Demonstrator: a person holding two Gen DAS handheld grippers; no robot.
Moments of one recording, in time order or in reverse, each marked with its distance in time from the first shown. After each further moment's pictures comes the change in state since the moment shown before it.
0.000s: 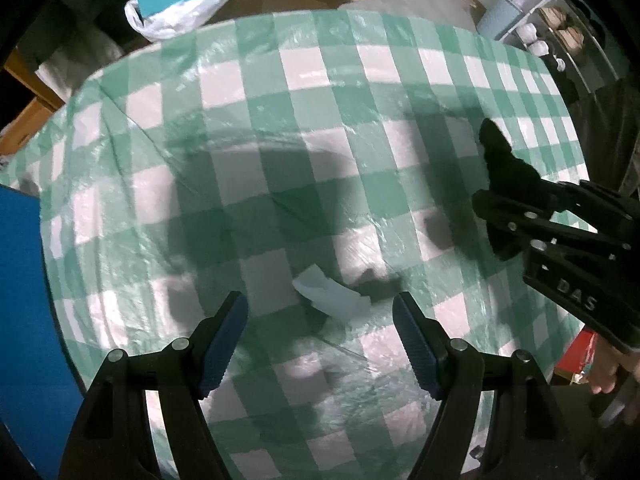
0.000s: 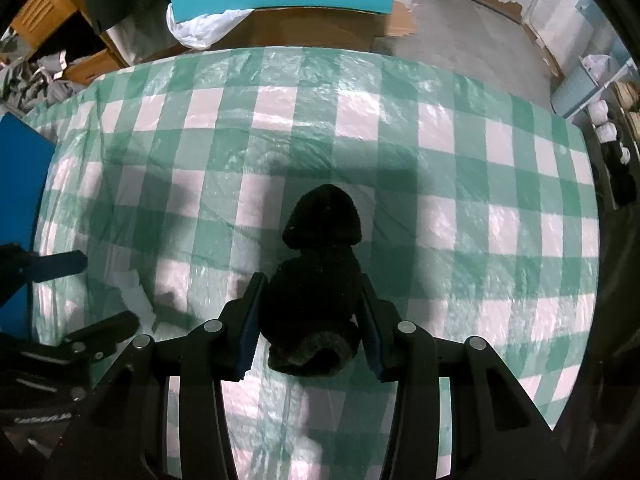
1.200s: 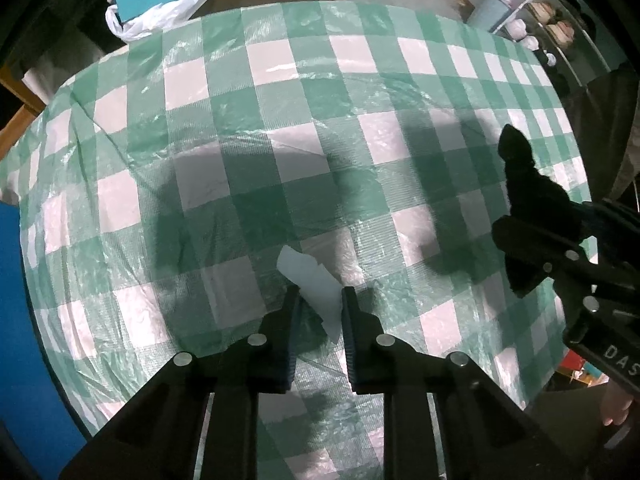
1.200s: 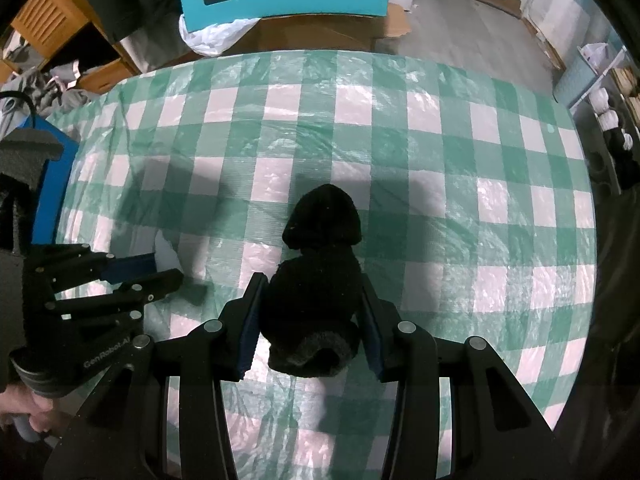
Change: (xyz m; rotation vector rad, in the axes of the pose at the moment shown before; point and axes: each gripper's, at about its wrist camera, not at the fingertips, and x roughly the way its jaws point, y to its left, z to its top) left arm 0.004 -0.018 0.006 0.031 -0.029 -0.028; right arm -0.024 -0.002 -0.019 0.015 -0.023 0.055
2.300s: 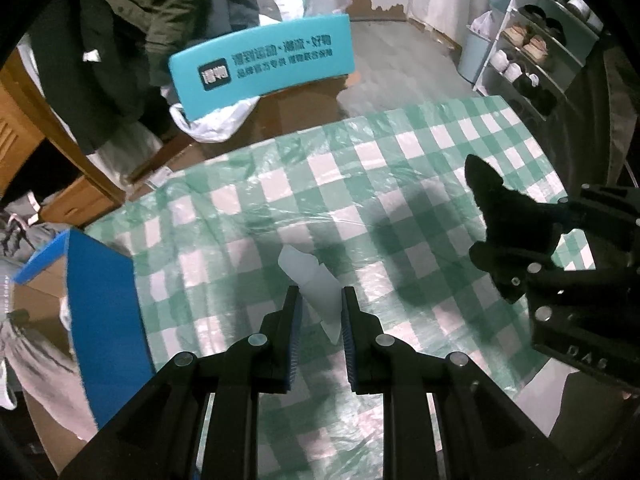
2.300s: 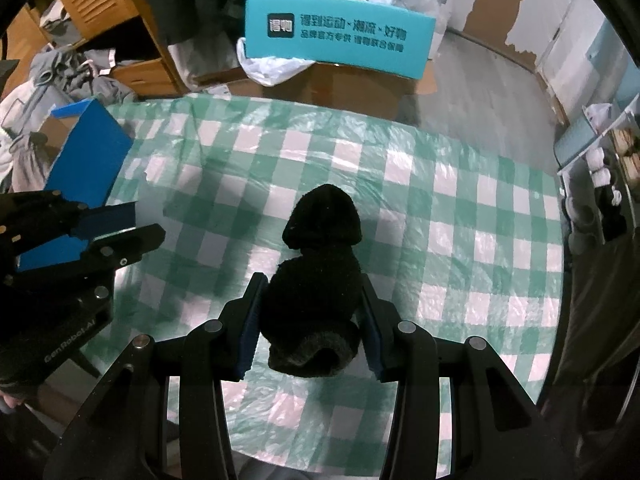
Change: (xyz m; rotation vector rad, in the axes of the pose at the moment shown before) left arm -0.116 0.010 -0.036 0.107 -0.267 0.162; right arm -0.063 0.064 0.002 -0.131 -0.099 -0.029
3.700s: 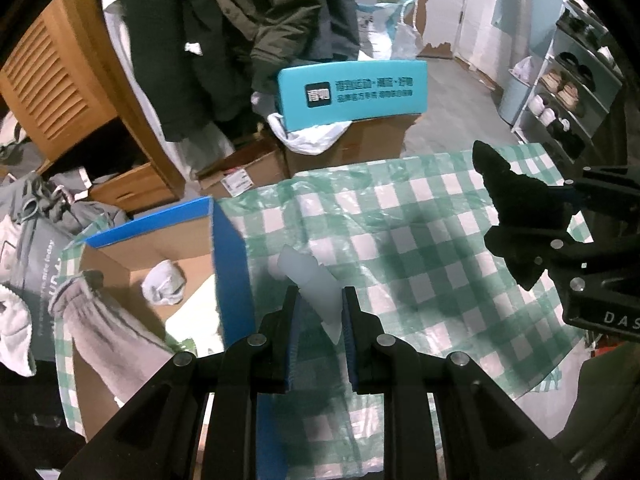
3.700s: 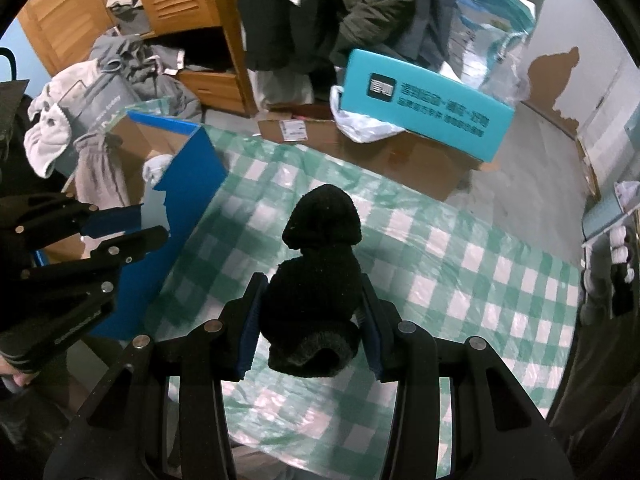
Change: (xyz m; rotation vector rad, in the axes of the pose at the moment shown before) left arm -0.066 0.103 -0.039 -0.119 -0.101 0.093; right arm -0.040 0.103 0.048 -0.177 -0.090 0.095
